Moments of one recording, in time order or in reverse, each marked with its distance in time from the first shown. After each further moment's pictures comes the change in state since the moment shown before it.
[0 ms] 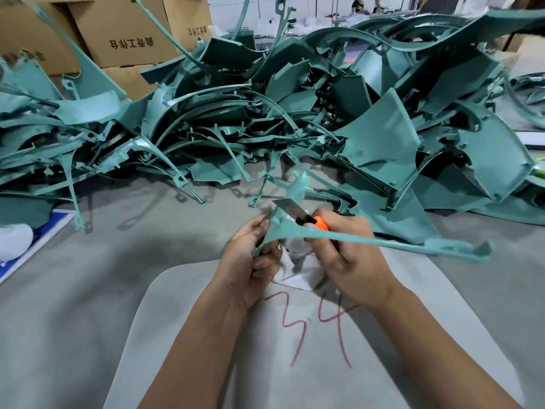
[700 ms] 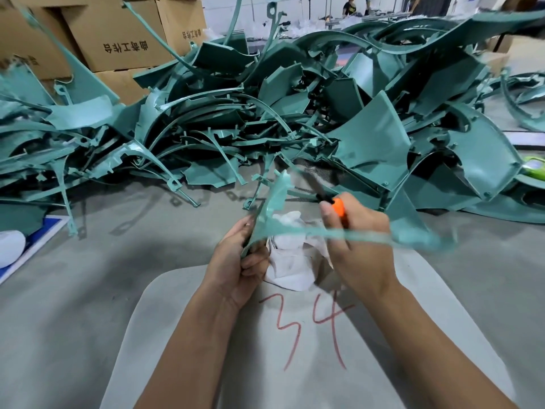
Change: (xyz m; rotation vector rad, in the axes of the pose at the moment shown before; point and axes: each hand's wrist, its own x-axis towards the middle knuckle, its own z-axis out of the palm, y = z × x) left_hand 0.004 0.002 -0.008 -0.011 -0.004 0.045; right_hand 0.003 0.006 -0.004 -0.310 0.334 0.080
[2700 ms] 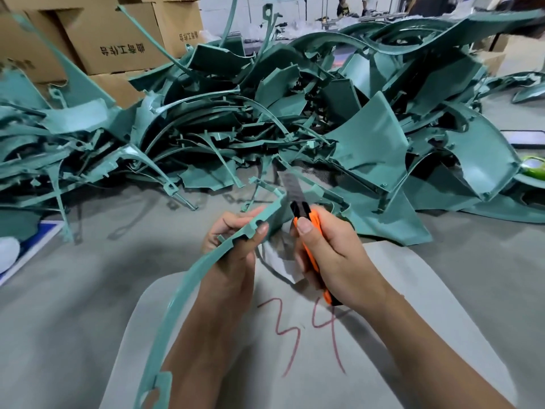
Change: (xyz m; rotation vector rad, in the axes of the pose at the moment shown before) left_hand -0.006 -0.005 0.012 0.069 -0.099 0.569; right_hand -0.009 -0.021 -0.004 0.619 -0.442 0.227
